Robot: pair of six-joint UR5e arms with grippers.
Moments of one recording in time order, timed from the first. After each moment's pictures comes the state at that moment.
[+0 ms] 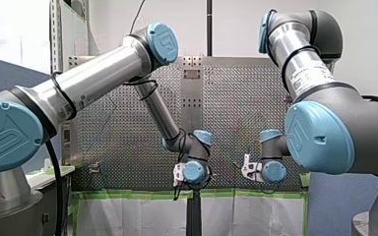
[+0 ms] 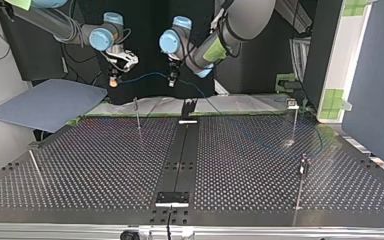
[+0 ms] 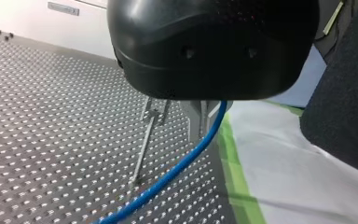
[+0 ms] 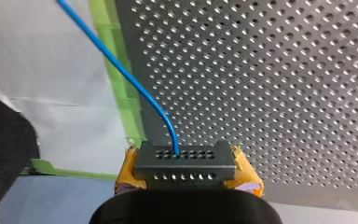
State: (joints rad) left arm -0.76 -2.55 -1.53 -2.51 -2.03 -1.71; right arm 1.85 -0.75 1.97 -0.94 1.68 1.71
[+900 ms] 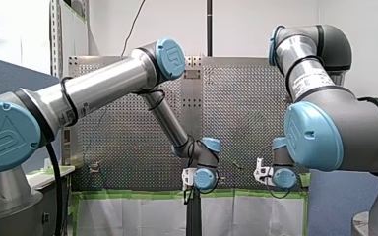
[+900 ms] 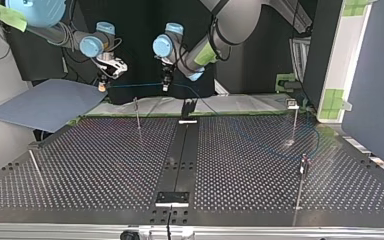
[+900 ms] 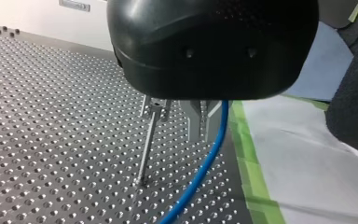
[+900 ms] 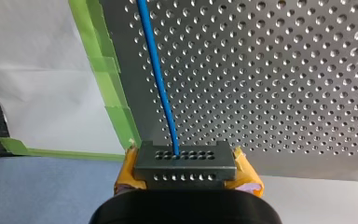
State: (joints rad) left arm -0.78 -2.65 -1.38 -2.49 -2.07 -1.72; right arm 1.74 -0.65 1.88 -0.98 1.64 1.68
